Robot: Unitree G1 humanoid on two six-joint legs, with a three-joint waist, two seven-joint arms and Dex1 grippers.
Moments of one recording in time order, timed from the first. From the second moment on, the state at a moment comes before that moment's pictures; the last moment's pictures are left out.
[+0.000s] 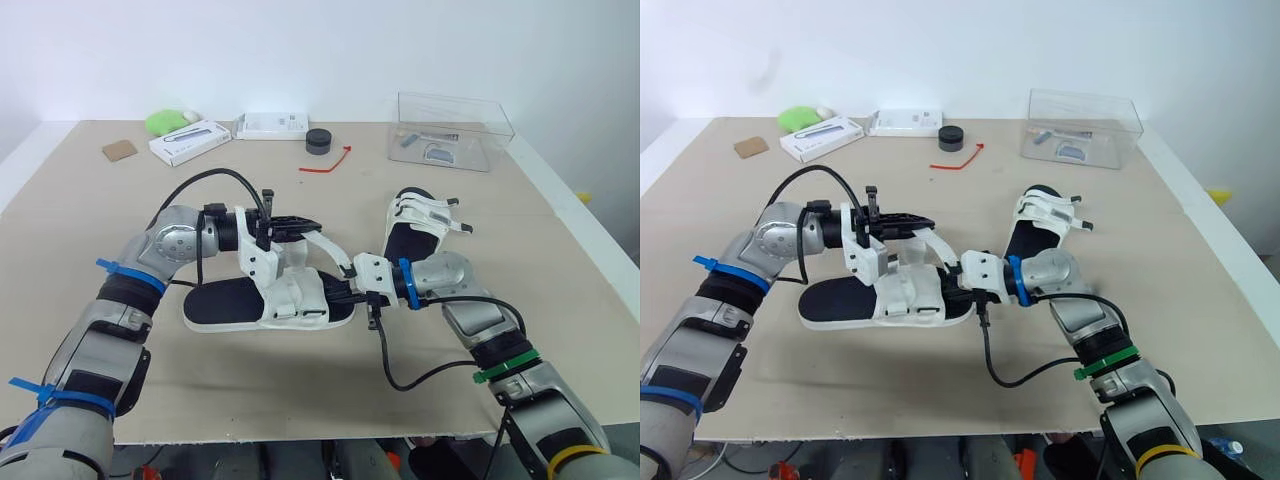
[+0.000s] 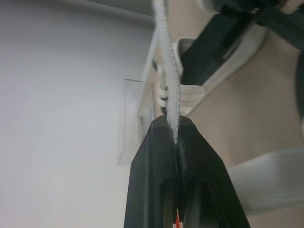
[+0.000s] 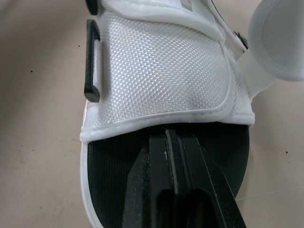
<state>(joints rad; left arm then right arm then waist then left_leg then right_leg) -0.93 0.54 -0.27 0.70 0.34 -1.13 -0.66 -0.64 -0.51 0.35 0.22 0.06 -0.03 1.21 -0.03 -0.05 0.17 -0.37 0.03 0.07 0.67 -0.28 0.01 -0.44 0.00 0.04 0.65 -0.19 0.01</state>
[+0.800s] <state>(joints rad) -0.91 0.69 -0.52 0.60 0.05 -1.05 -0.88 -0.65 -0.51 0.35 0.24 0.06 -0.03 1.22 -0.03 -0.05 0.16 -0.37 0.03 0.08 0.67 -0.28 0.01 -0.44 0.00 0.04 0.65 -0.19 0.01</state>
